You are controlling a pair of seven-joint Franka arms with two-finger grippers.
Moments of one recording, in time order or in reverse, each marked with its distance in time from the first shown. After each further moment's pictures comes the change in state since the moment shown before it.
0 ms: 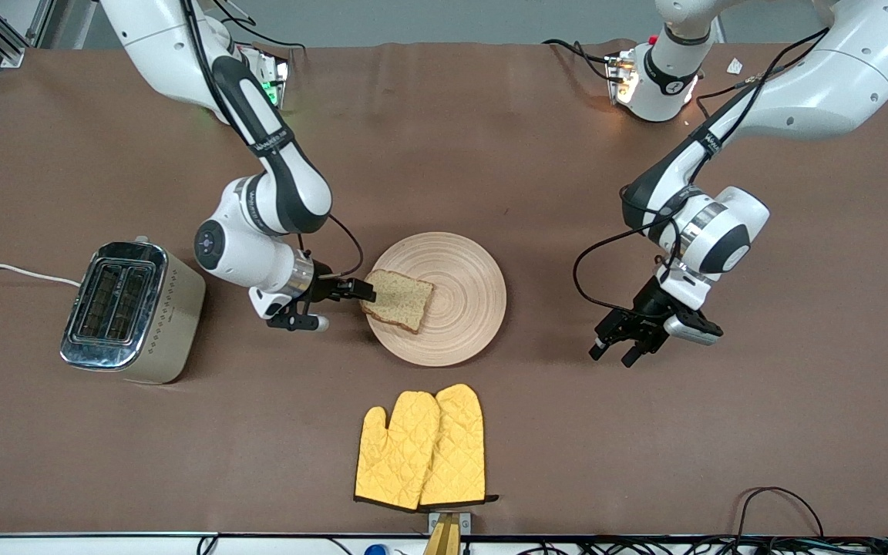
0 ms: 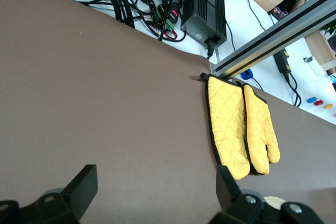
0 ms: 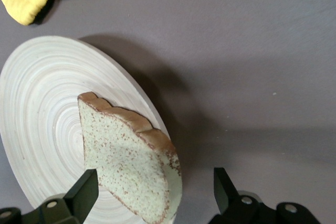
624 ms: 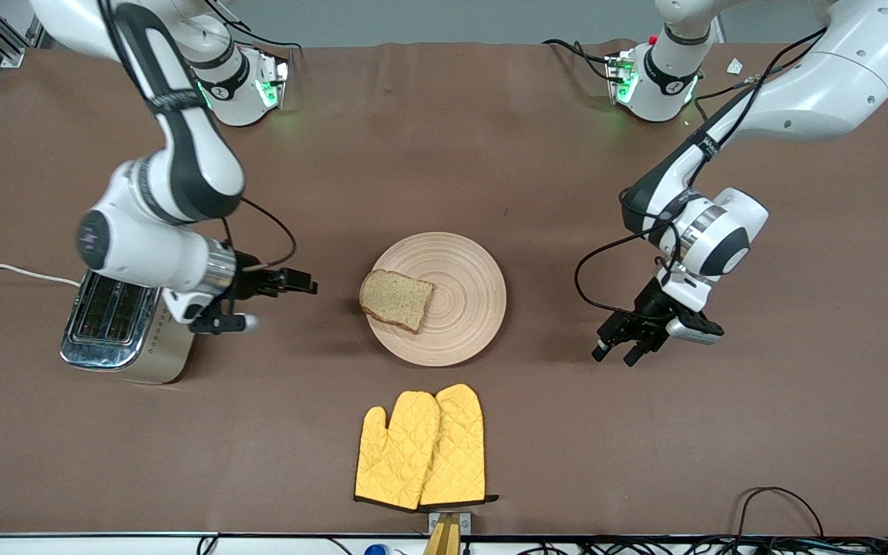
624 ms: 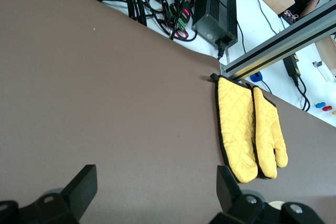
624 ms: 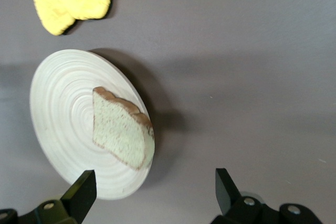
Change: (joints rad) left arm -0.011 -0.003 0.033 0.002 -0.011 -0.002 -0.019; right arm -0.158 -0.138 0.000 0.050 -0.167 -0.258 -0.008
